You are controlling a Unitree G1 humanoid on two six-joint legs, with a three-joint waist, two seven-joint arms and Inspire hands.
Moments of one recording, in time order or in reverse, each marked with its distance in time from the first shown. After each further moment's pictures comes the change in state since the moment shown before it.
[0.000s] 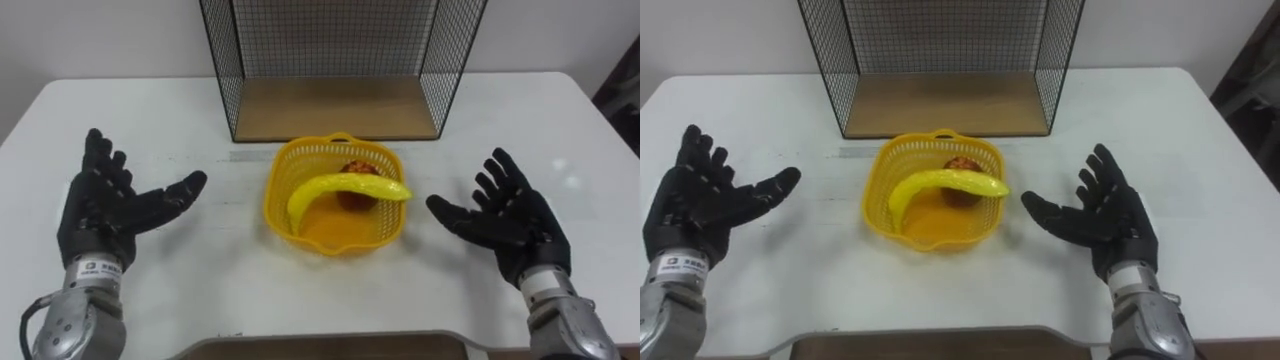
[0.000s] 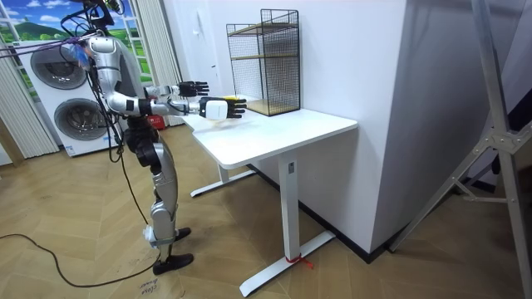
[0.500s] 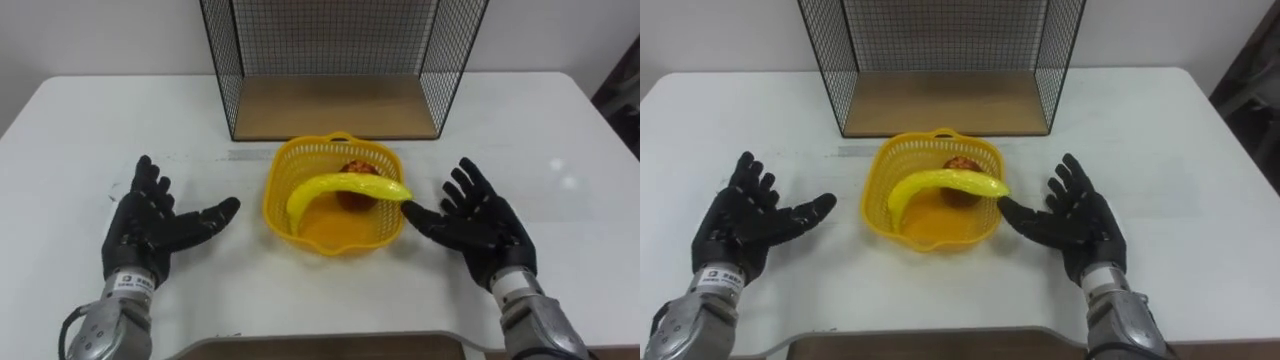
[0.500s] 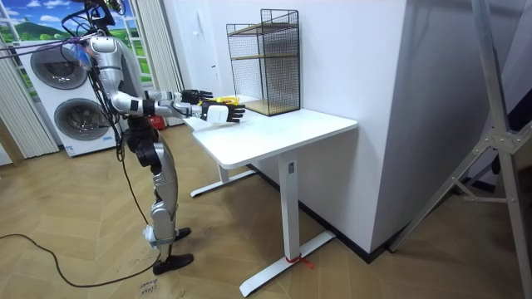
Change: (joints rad) left arm -0.001 -0.036 -0.065 0.085 0.001 -0.001 -0.078; right arm -0.038 0.026 0.068 0.104 0.003 -0.005 0.032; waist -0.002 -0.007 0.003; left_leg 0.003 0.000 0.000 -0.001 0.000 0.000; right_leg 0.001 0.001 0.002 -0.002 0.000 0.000
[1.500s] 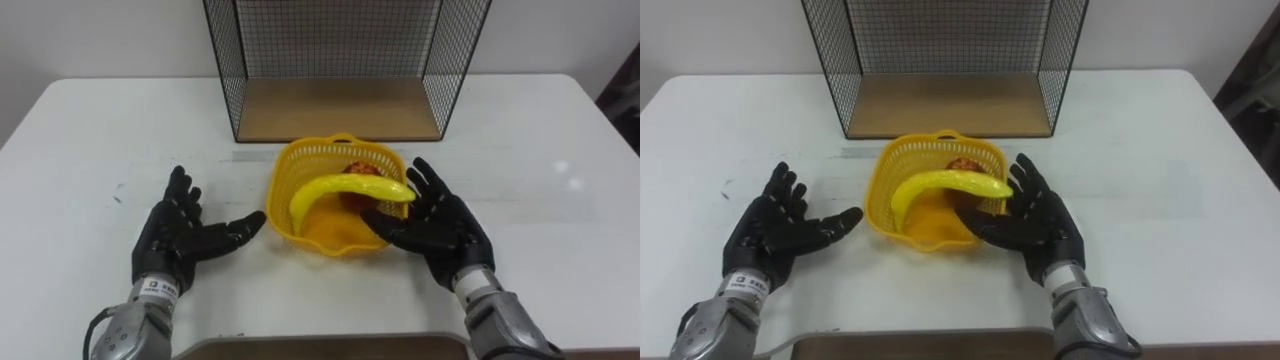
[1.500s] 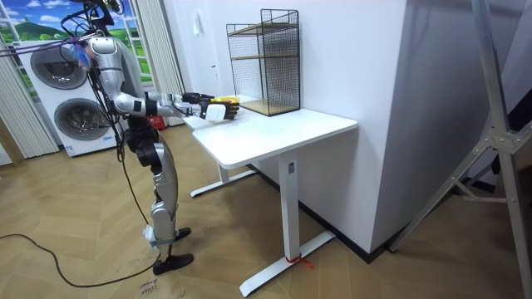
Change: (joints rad) left arm -0.013 -0.001 -0.087 0.063 -0.001 -0.005 -0.008; right arm -0.018 0.041 0.118 0.006 0.002 -0.007 0.017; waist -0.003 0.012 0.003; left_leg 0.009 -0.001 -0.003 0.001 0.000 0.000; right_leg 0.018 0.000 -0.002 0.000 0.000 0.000
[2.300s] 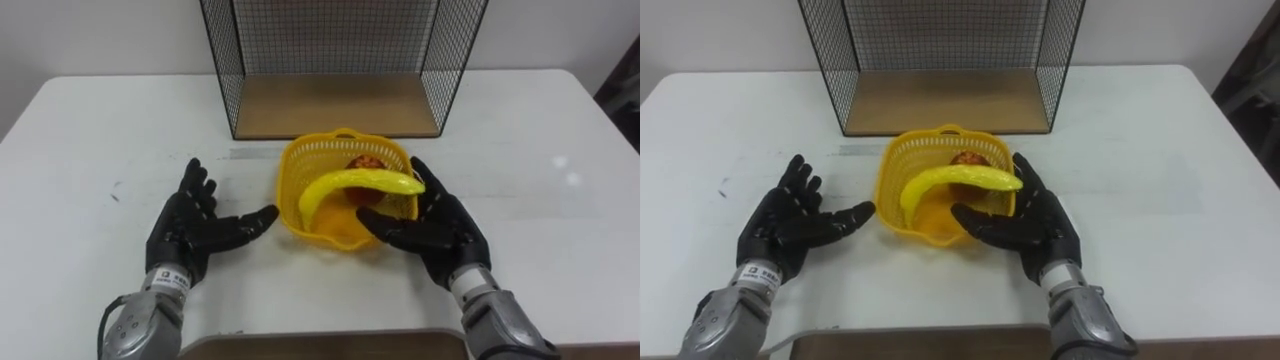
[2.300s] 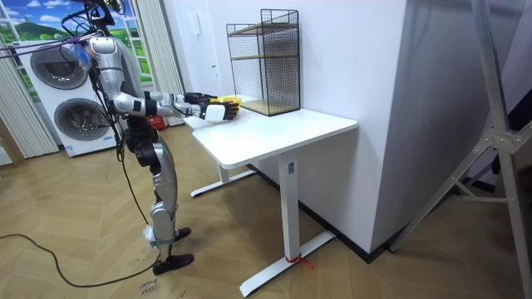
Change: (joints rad) left arm -0.062 -0.014 -0.043 0.013 -0.023 0.004 -0.036; right arm -0.013 0.000 0.017 0.003 0.018 -0.004 0.003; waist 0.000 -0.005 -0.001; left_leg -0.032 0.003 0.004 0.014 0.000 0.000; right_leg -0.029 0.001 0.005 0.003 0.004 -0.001
